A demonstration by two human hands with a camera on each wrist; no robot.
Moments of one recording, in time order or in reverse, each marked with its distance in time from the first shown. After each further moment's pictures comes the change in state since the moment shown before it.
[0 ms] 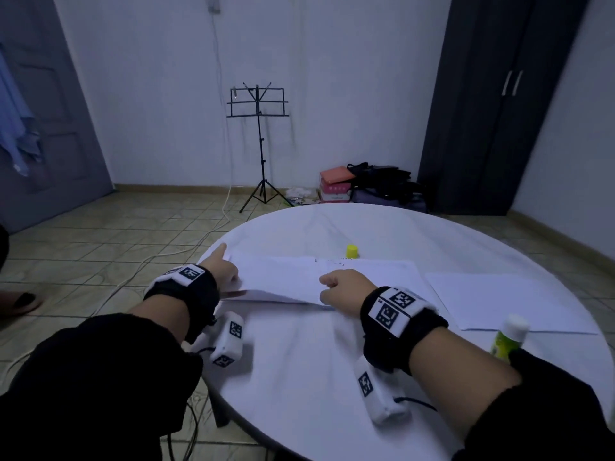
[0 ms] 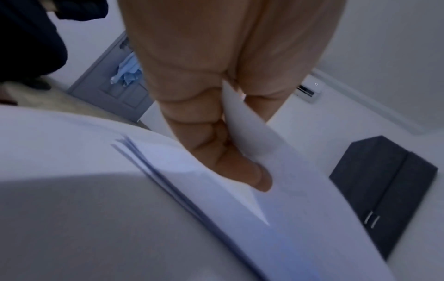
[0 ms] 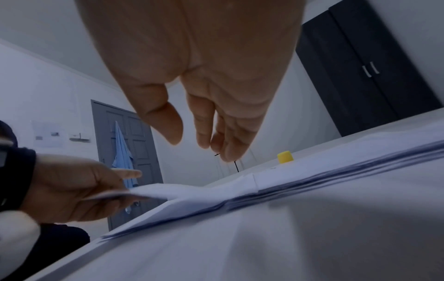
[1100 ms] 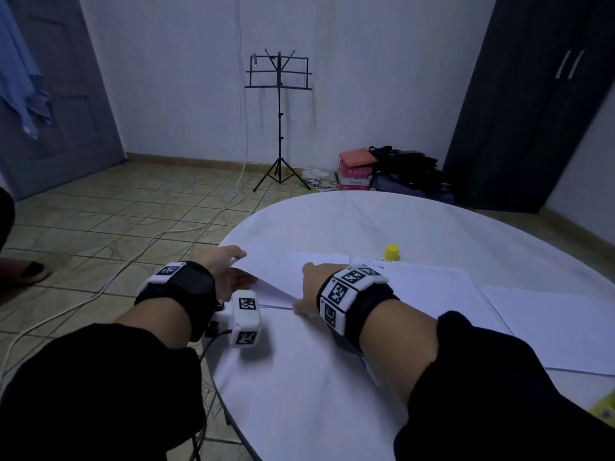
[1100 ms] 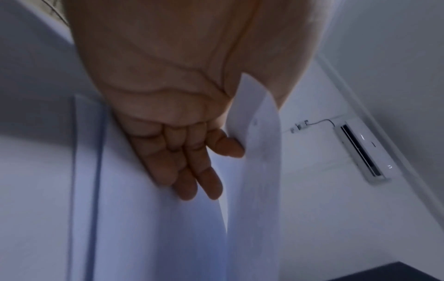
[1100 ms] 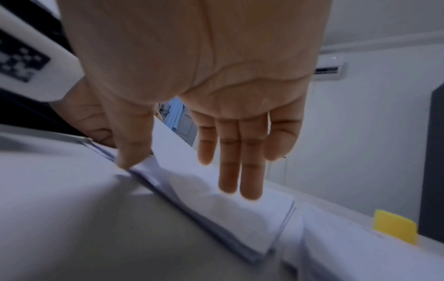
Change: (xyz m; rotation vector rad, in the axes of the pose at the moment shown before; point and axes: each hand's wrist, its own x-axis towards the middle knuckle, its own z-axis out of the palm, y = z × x) left_hand 0.051 -0.019 -0.028 -0.426 -0.124 -0.273; right_hand 0.082 -0.071 0.062 -0.734 -0.131 -0.025
